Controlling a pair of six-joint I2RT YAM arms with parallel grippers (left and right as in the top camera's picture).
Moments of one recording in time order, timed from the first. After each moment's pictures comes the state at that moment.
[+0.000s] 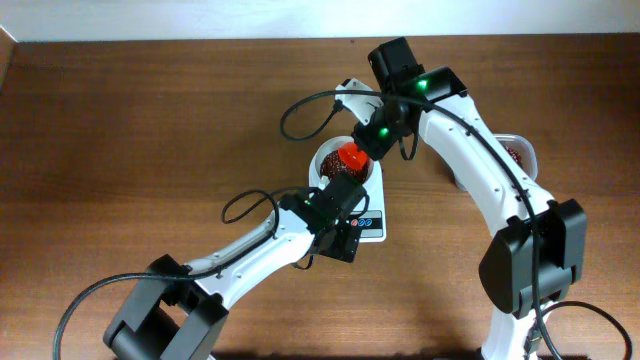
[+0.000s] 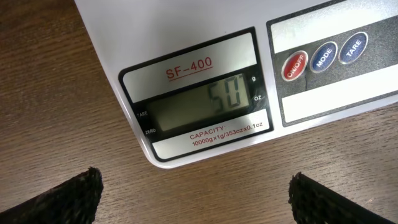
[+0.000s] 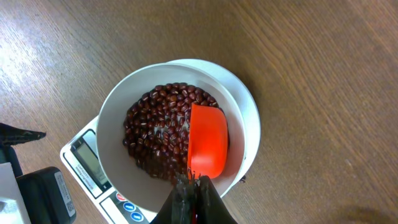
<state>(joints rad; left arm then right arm) -0.73 1.68 1.03 -0.72 -0.08 -0.42 0.40 2.00 1.83 -1.04 -0.27 -0.46</state>
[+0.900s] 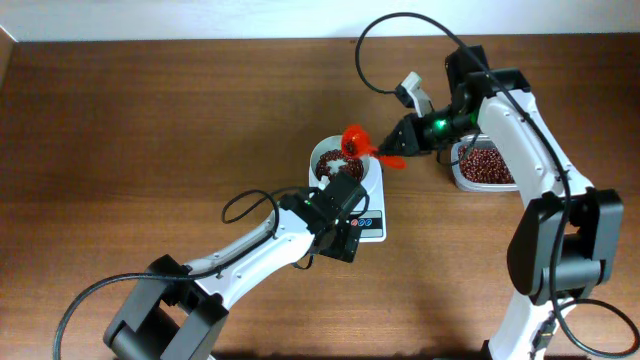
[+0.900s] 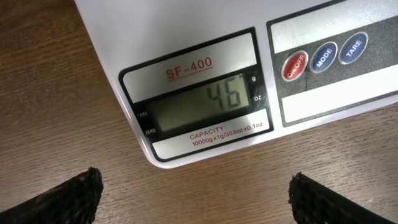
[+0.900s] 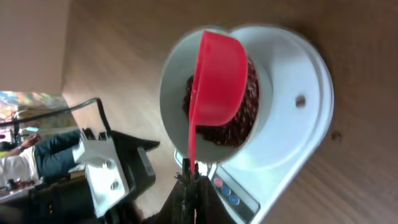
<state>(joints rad) -0.73 1.68 1.03 -0.72 -0.08 -0.42 0.12 2.00 1.70 -1.14 -0.82 -0.20</state>
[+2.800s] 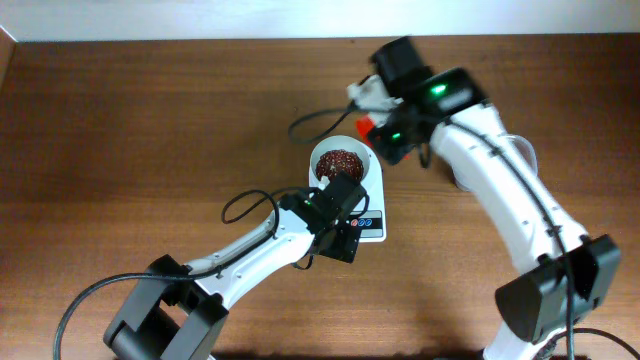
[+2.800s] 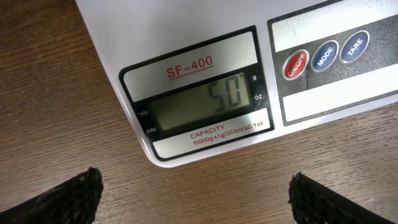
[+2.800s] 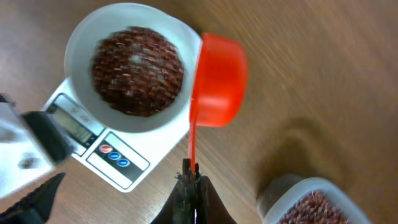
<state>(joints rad) -0.73 1.68 1.03 -0.72 -0.08 -0.42 0.41 1.87 1.86 -1.23 -0.03 -0.31</state>
